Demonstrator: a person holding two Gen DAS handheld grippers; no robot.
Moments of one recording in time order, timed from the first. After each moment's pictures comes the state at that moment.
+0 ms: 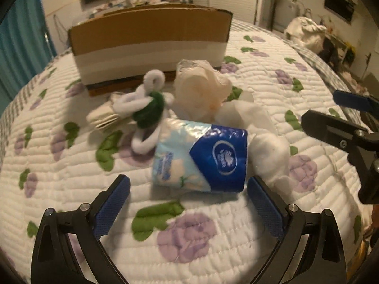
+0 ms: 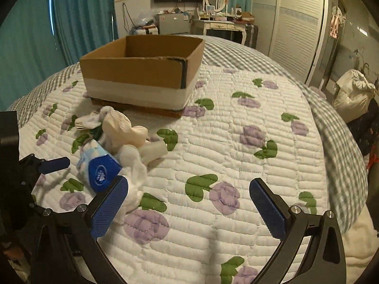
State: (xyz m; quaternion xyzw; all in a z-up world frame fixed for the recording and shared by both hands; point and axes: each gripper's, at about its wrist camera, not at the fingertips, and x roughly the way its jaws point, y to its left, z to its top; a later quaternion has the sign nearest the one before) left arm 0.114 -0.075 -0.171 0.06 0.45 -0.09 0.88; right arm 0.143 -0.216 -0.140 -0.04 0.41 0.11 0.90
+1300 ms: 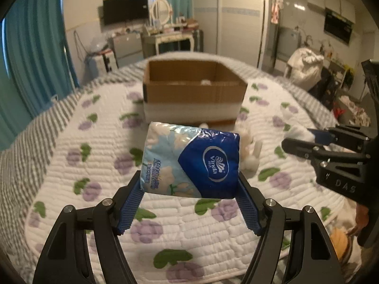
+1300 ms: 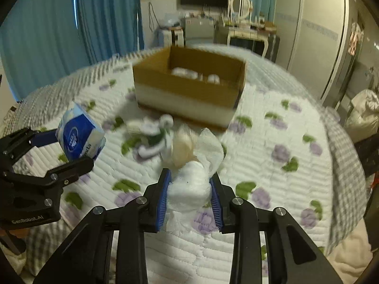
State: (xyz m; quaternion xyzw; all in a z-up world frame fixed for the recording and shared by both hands) left arm 0.054 -0.009 -0.064 0.04 0.37 -0.08 0.93; right arm 0.100 -0.154 -0.070 -0.07 0.38 0.17 0.91
